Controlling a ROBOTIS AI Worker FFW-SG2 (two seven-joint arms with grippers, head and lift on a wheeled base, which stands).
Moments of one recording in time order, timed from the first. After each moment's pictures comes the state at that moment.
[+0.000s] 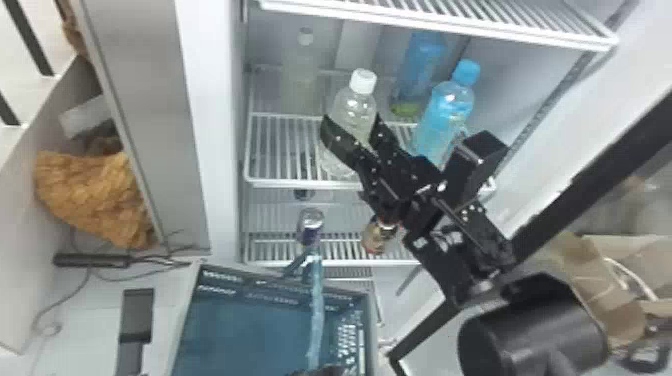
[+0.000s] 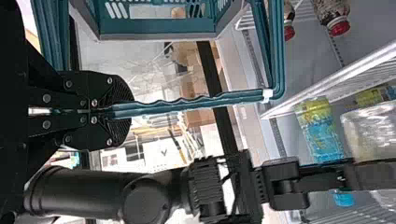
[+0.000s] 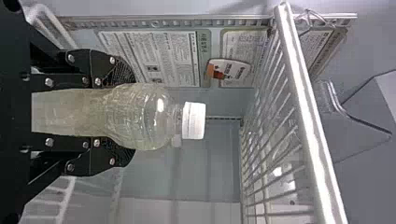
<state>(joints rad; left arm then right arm) 0.52 0.19 -0.04 -2.21 1.25 1.22 -0.22 0.28 -0.21 0.09 -2.15 -0.17 0.23 0.29</state>
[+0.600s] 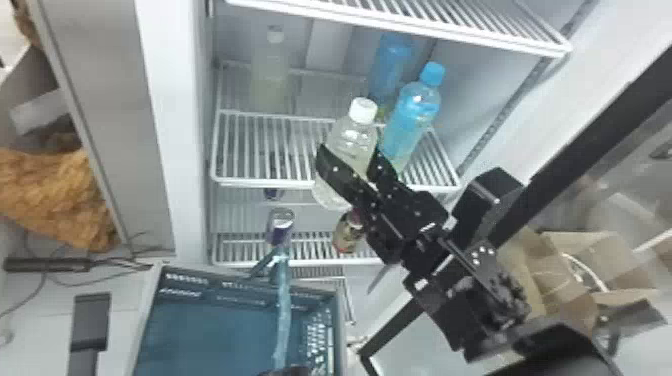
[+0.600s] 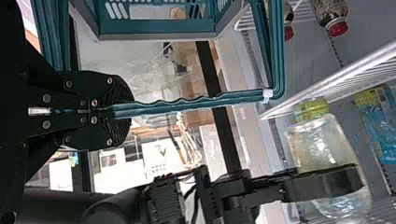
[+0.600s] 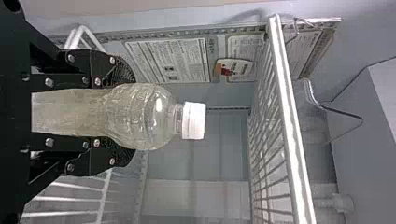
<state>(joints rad) 0.52 0.19 -0.04 -2.21 1.25 1.22 -0.22 0.51 -0.19 0.00 -2.38 -0.17 0.31 0.29</state>
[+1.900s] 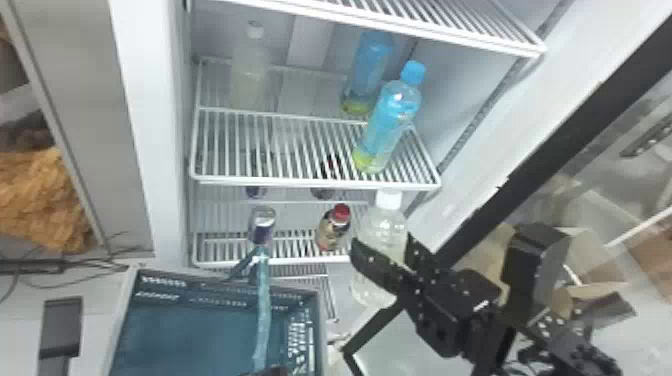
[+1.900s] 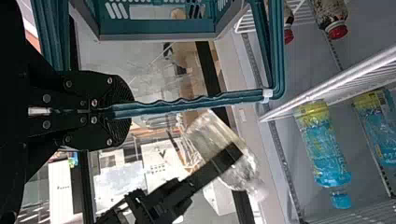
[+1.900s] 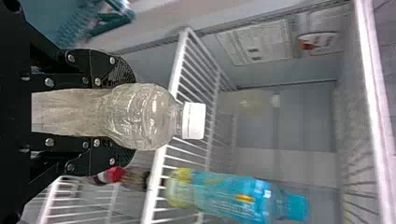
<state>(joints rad) 0.52 0.19 -0.03 -2.21 1.25 1.22 -0.22 0.85 -0.11 -0.22 -2.75 -0.12 0.77 0.40</state>
